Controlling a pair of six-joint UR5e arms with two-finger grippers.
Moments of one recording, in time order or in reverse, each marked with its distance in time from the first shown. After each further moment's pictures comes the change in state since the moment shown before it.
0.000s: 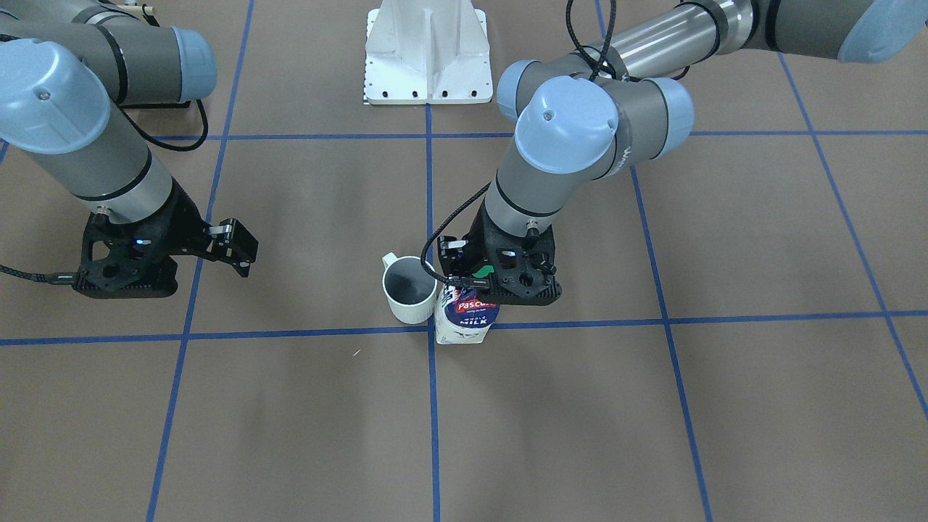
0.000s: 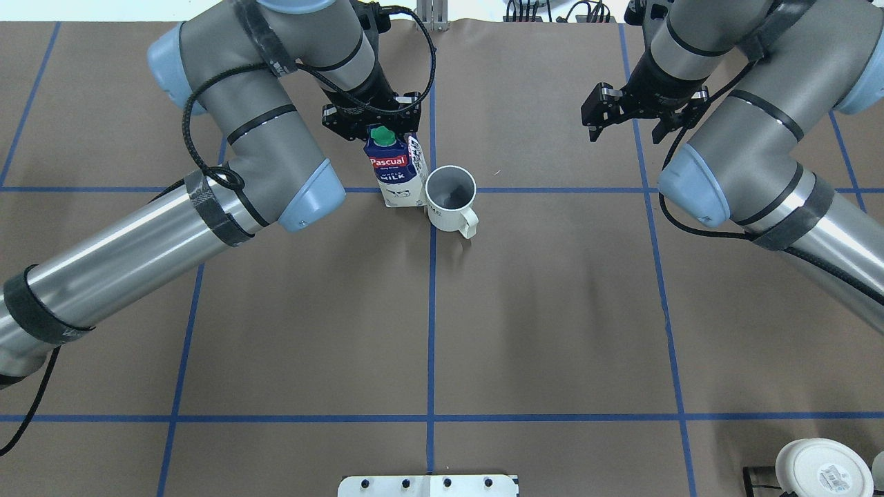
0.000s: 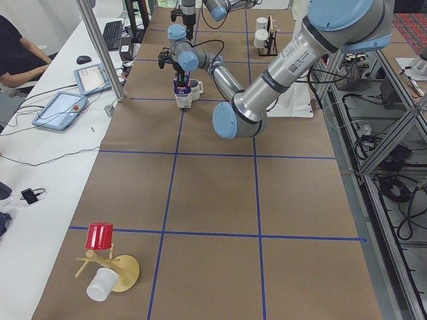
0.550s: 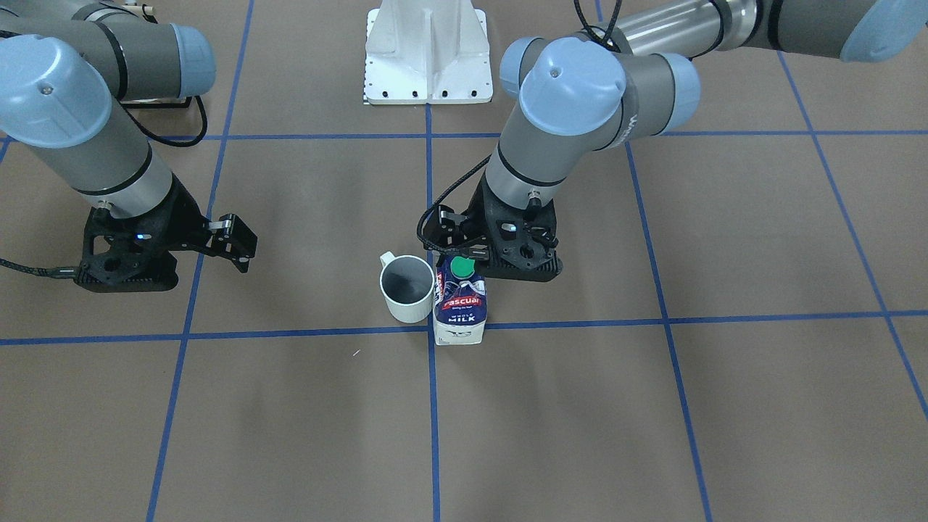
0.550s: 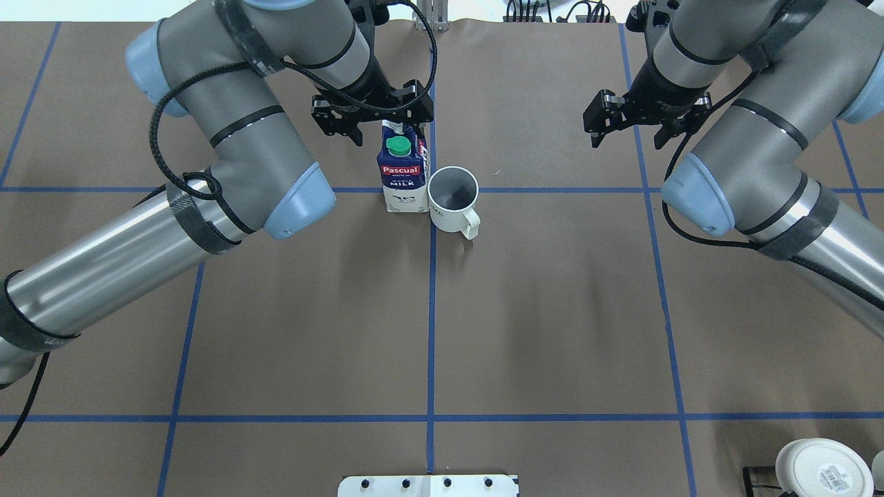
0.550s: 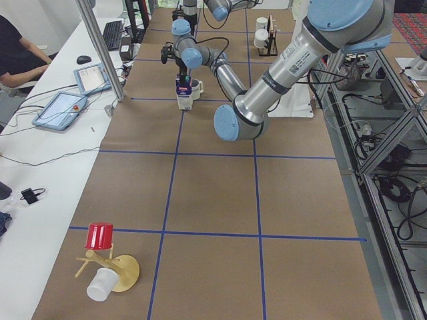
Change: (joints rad) left arm -0.023 0.028 -0.120 0.052 0.004 0.004; right arm -0.020 -0.027 0.023 0.006 -0.013 -0.001
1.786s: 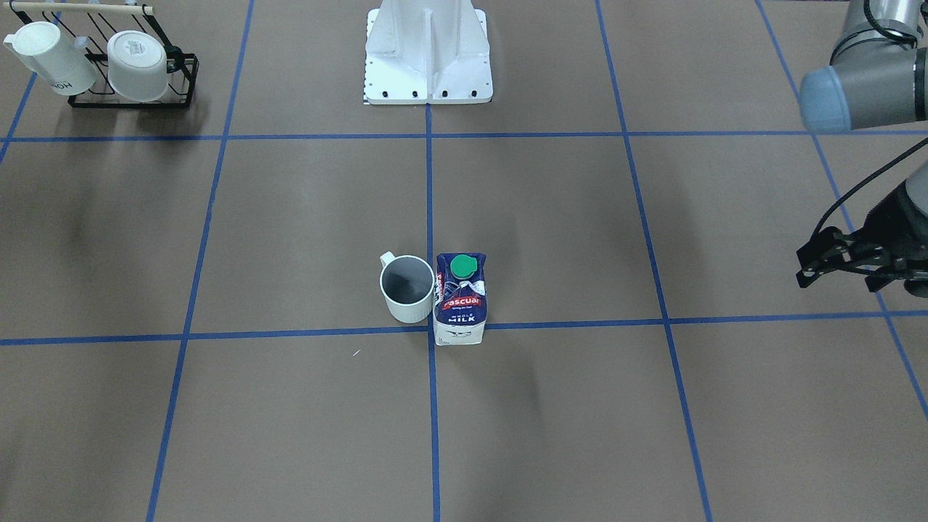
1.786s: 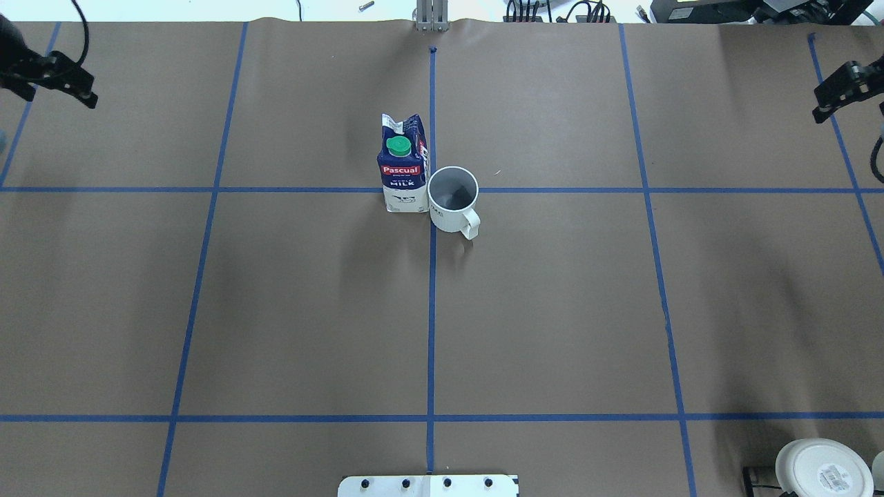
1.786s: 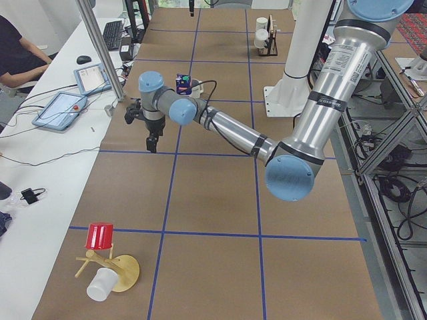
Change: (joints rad) left arm -0.434 0.574 -0.138 0.031 -0.092 0.650; right arm 0.410 -0.278 -0.025 -0.061 0.077 -0.552
